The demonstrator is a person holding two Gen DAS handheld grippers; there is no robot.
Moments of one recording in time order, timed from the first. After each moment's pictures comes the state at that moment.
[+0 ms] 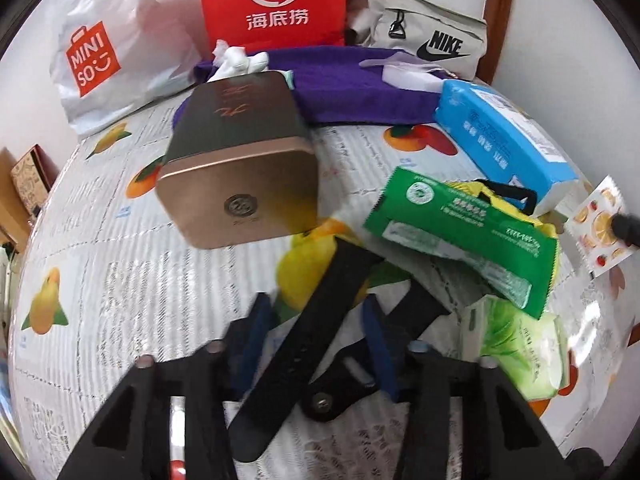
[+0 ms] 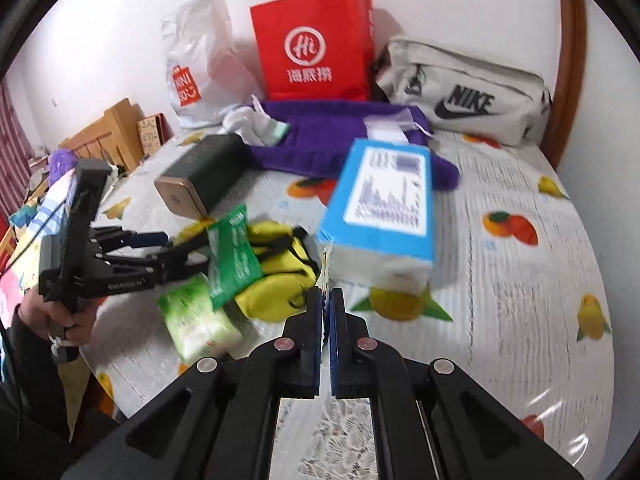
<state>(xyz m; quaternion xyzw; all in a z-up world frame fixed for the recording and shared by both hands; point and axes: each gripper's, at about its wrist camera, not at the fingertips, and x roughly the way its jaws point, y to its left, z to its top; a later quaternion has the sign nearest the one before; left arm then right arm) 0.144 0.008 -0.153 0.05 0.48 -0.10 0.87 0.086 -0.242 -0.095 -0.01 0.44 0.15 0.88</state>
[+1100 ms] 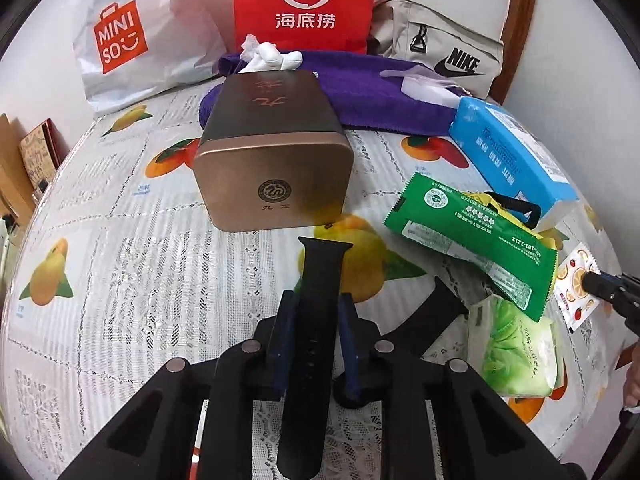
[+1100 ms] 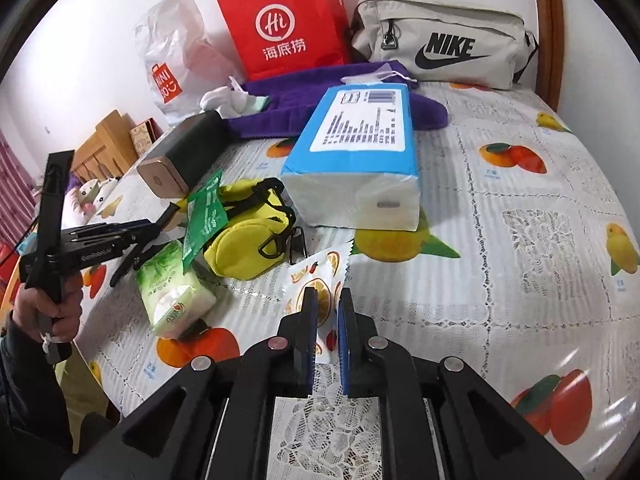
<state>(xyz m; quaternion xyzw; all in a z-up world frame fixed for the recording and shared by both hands) 0.134 0.027 -0.154 0.01 0.48 -0.09 0.87 0.077 -0.263 -0.138 0.05 0.46 0.15 0.87</state>
